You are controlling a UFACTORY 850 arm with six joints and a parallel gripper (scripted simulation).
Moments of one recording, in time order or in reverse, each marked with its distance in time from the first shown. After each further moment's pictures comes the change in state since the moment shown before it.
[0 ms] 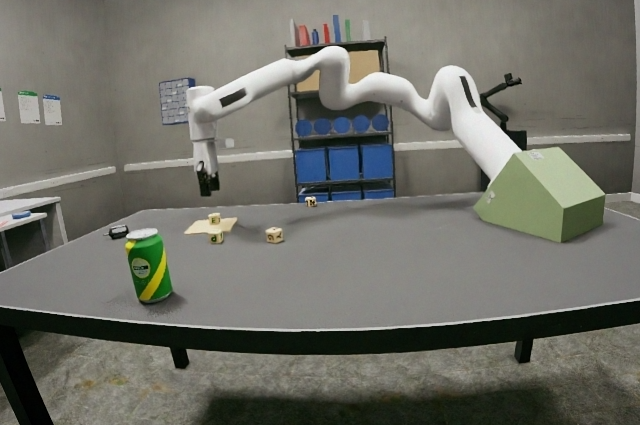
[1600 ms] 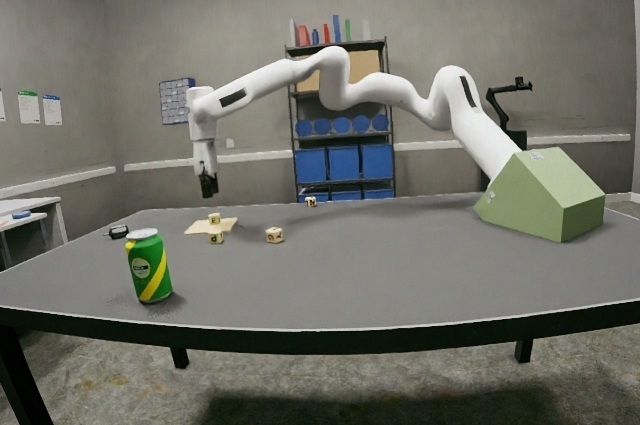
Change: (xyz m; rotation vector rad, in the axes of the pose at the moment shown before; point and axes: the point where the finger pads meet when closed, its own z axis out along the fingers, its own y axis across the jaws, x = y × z) arm 0.000 0.000 0.001 -0.001 0.002 -0.023
